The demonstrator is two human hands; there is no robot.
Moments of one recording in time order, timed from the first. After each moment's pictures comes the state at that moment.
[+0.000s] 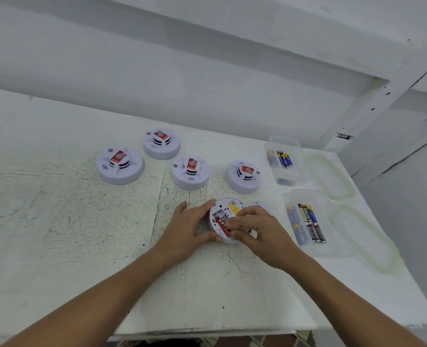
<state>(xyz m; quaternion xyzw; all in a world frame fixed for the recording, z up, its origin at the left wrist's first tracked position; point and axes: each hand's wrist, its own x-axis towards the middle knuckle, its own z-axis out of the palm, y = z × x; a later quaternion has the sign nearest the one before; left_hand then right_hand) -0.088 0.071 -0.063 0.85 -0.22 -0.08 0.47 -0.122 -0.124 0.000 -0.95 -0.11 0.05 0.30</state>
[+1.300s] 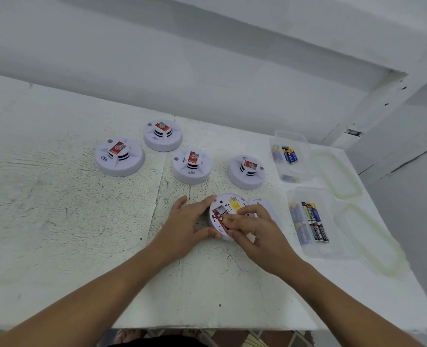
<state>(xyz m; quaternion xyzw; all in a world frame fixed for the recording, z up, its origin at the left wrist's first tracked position) -0.085 0.070 -0.074 0.86 -0.23 -0.05 0.45 -0.124 -0.126 -0.024 -0.94 -0.16 -0.02 0.31</state>
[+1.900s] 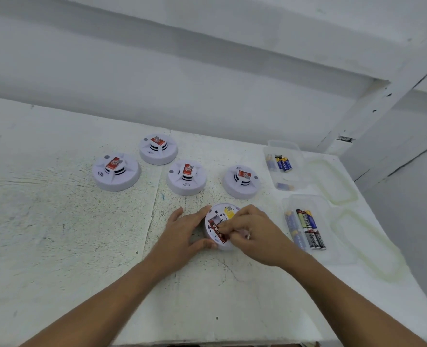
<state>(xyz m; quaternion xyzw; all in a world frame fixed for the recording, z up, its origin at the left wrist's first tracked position) -0.089 0.070 -0.073 0.87 -0.23 -0.05 0.44 -0.109 -0.118 0.017 -0.94 -0.14 0.11 0.28</state>
